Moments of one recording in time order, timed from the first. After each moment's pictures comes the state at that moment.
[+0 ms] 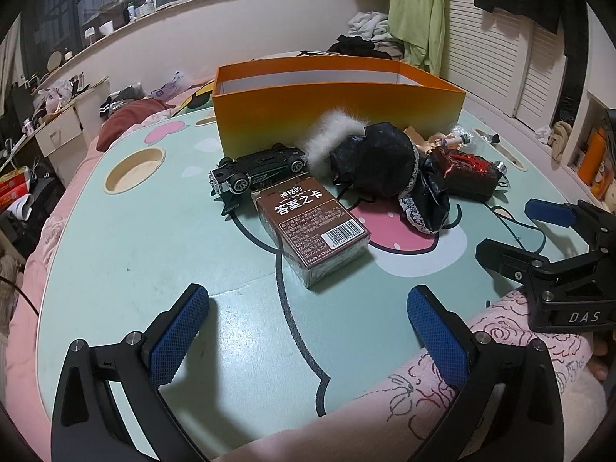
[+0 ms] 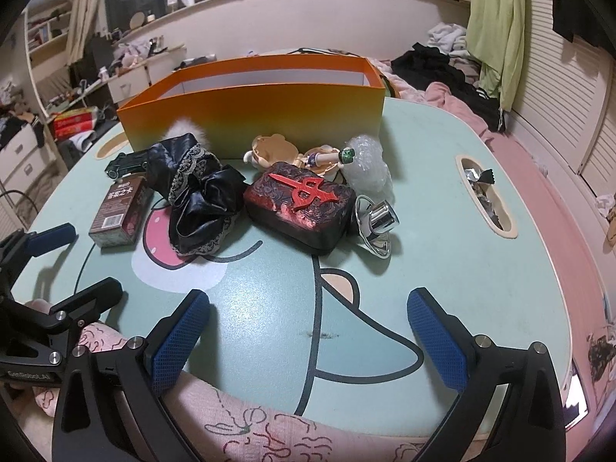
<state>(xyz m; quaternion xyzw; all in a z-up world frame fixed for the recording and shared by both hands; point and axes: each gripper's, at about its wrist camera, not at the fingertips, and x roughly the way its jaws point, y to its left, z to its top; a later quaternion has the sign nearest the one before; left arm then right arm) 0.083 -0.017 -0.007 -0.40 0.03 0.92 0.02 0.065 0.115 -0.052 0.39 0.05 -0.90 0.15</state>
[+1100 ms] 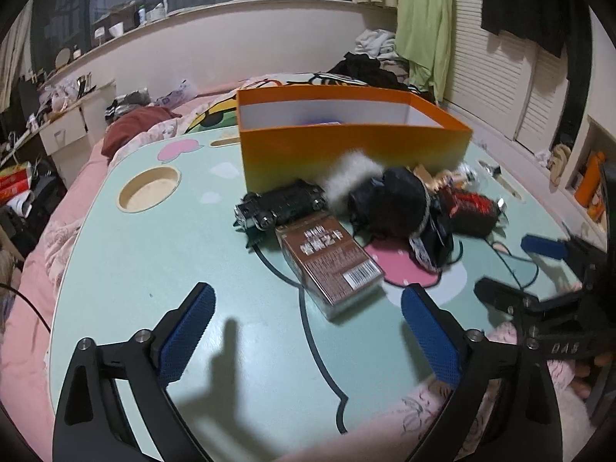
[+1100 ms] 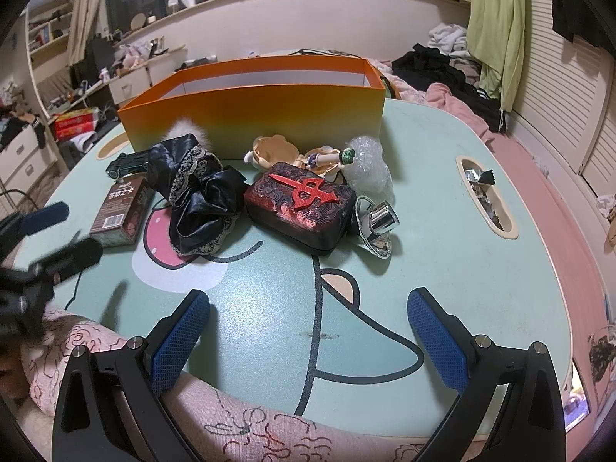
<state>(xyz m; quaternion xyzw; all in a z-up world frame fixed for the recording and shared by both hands) 0.074 -0.036 0.021 -0.37 0.00 0.93 0.02 0.064 0.118 -0.057 0.39 0.05 -0.90 0.15</state>
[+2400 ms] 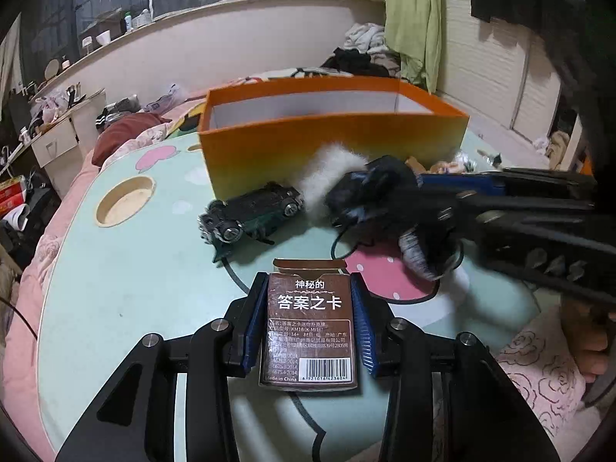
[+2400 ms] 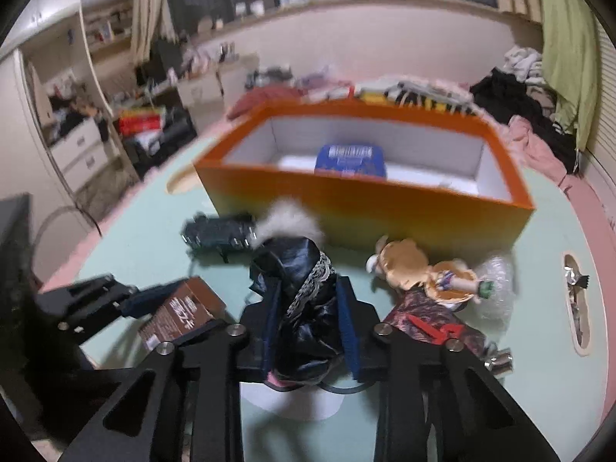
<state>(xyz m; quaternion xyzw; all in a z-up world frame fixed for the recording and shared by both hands) 0.053 -0.016 -0.005 -0.37 0.03 0.93 0.03 0.011 0.050 -0.023 0.35 0.02 -0.89 0.30</state>
